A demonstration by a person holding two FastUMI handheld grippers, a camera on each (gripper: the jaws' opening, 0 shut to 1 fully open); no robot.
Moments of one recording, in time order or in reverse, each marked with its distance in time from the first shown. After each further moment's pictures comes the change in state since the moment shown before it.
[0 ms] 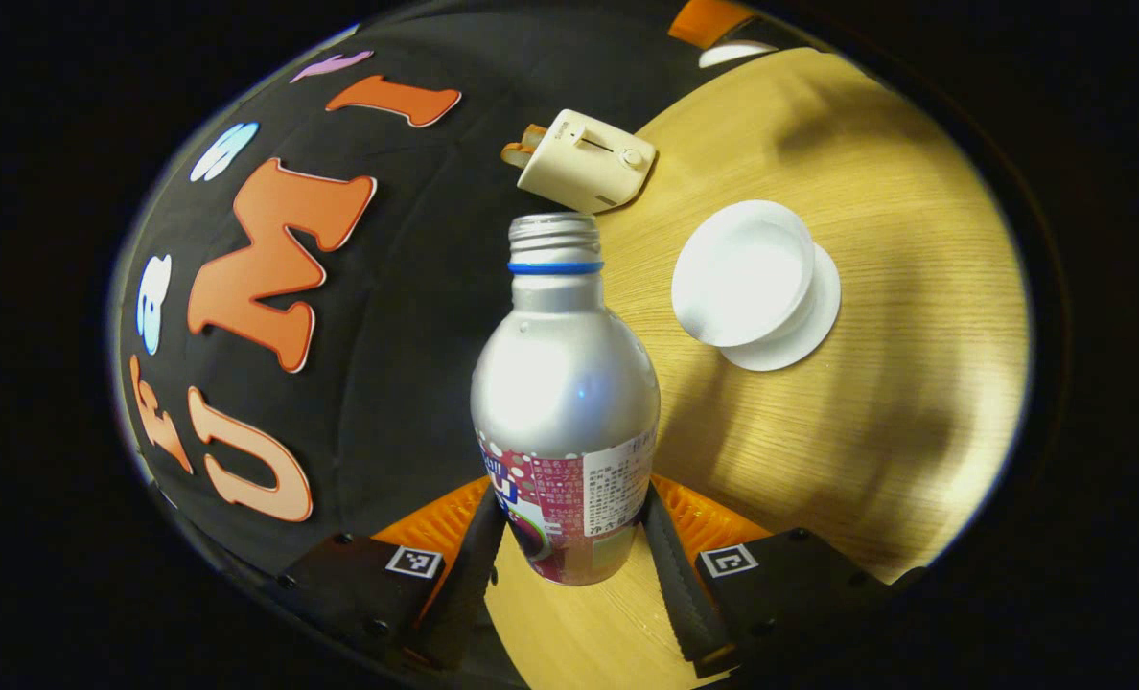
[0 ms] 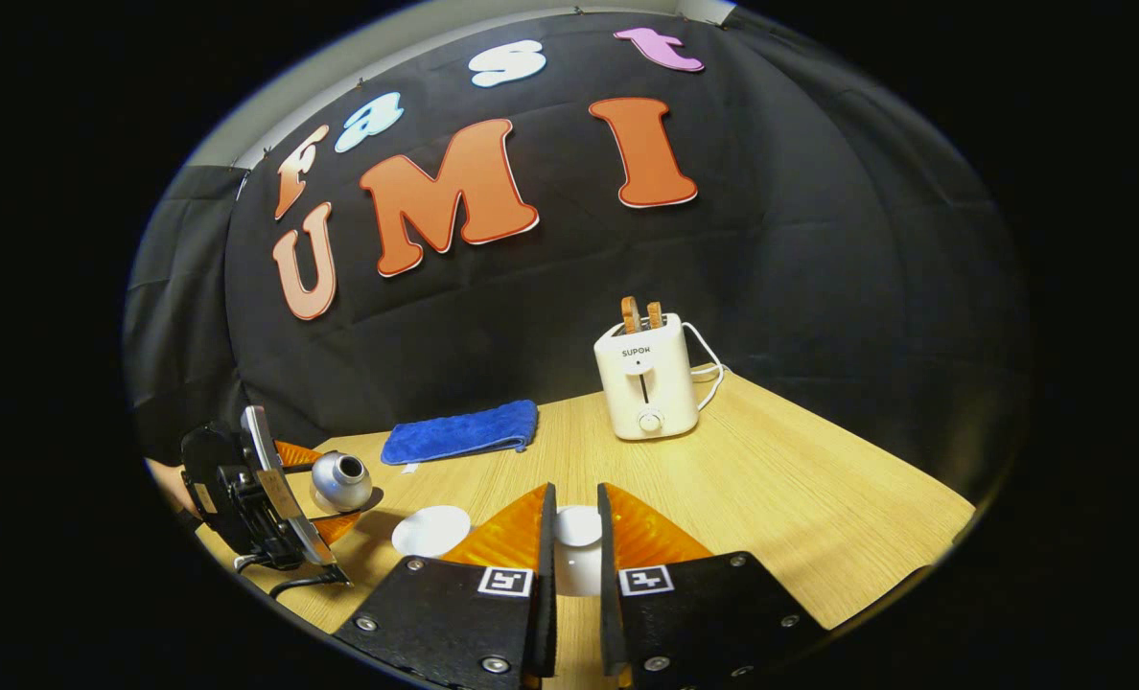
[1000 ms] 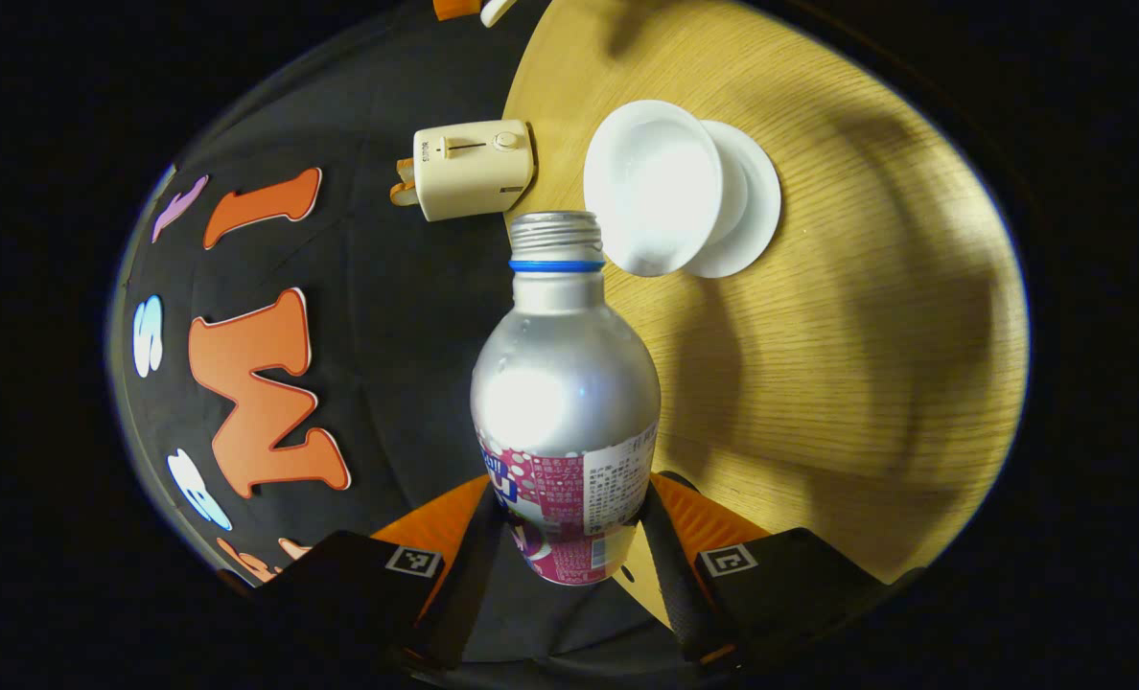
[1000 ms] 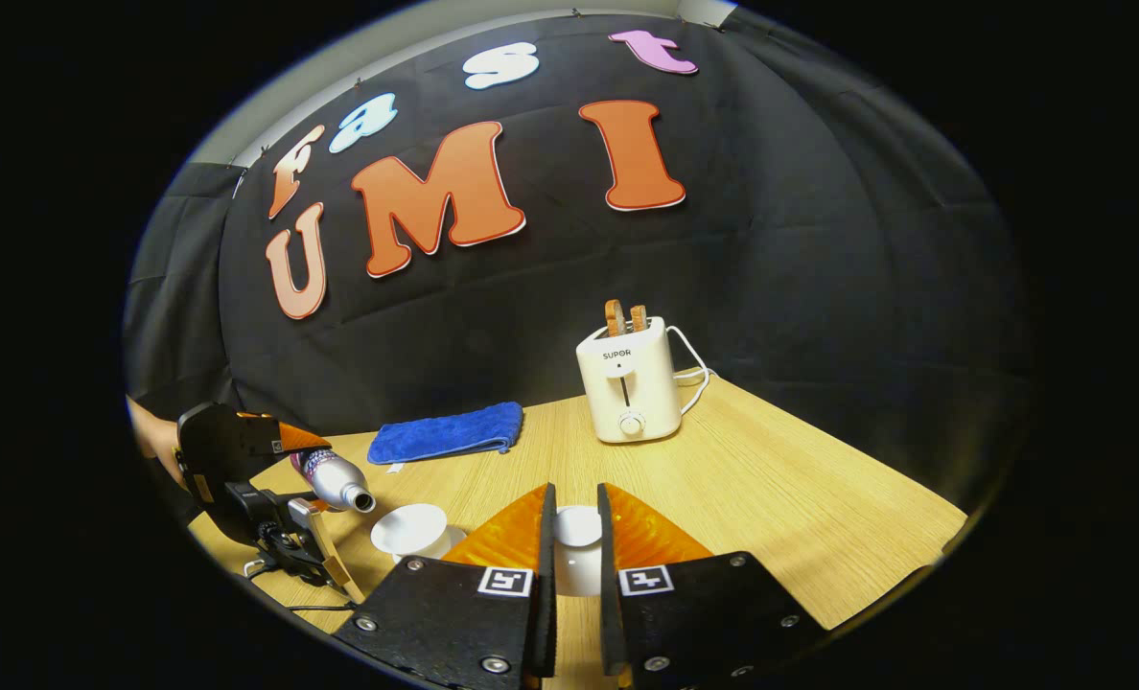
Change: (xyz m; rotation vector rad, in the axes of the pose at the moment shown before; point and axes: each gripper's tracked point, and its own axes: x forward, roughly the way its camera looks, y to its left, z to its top) left arm 0.010 0.027 0.001 0.514 0.052 0.032; right arm 0.002 -0.019 -0.001 -0.008 -0.009 -0.021
